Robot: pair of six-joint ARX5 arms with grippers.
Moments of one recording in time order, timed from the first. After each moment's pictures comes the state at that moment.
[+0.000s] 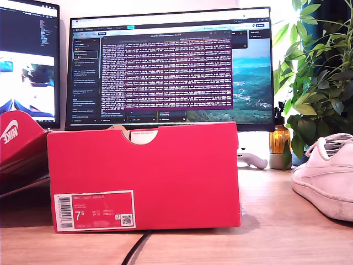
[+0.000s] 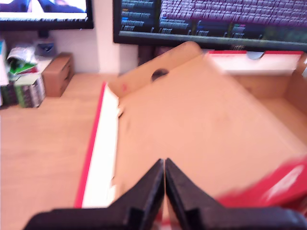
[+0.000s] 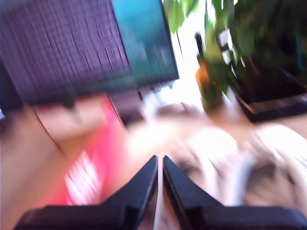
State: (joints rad) left arm -0.06 0.00 0.07 -0.15 0.16 -0.18; right arm 0.09 0.01 0.06 0.02 -0.09 0.35
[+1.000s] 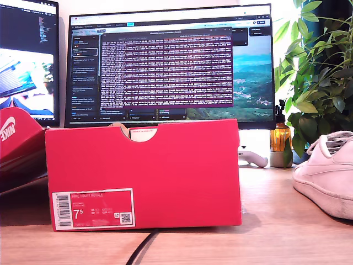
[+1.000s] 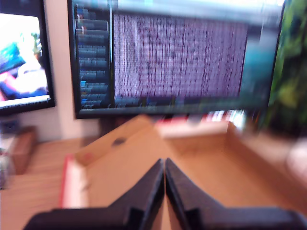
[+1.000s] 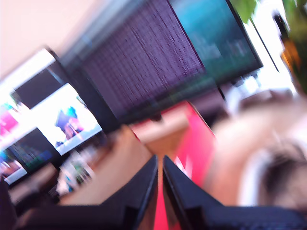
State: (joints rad) left arm -0.07 0.07 0.44 -0.47 0.30 0.02; right arm 0.09 0.01 0.10 -0.07 -0.33 0.58
